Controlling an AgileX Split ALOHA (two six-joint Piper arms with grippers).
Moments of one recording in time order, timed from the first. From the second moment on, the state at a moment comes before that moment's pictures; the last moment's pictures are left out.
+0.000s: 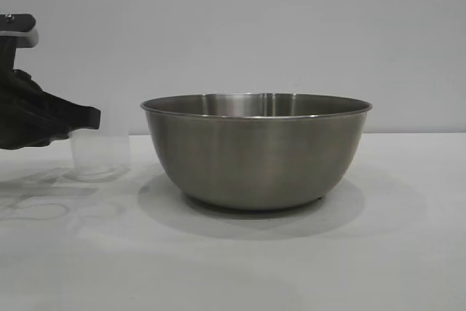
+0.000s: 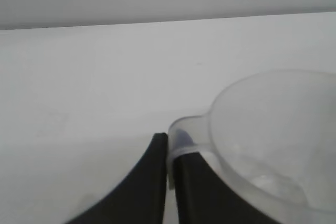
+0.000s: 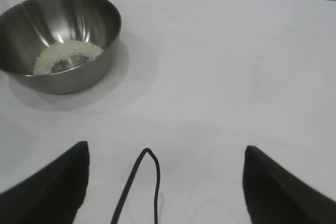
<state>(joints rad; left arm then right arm) -0.31 2.14 -0.62 -0.23 -1.15 0.00 0.15 -0.02 -0.49 0.10 1.14 -0.06</state>
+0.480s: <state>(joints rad) -0.31 2.09 -0.50 -0.22 -1.15 0.00 0.15 -0.02 -0.49 0.10 1.14 -0.06</state>
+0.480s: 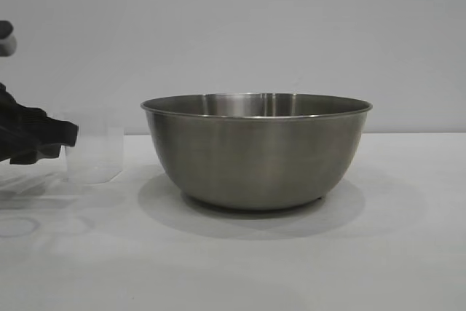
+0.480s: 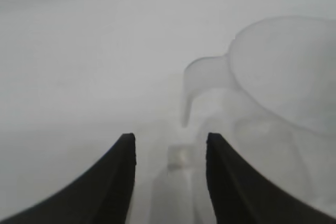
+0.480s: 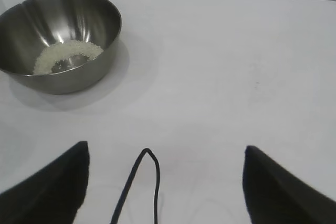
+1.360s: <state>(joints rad) -0.31 1.47 -0.34 -0.03 -0.70 -0.05 0.15 -0.02 -0.49 0.10 1.14 -0.06</state>
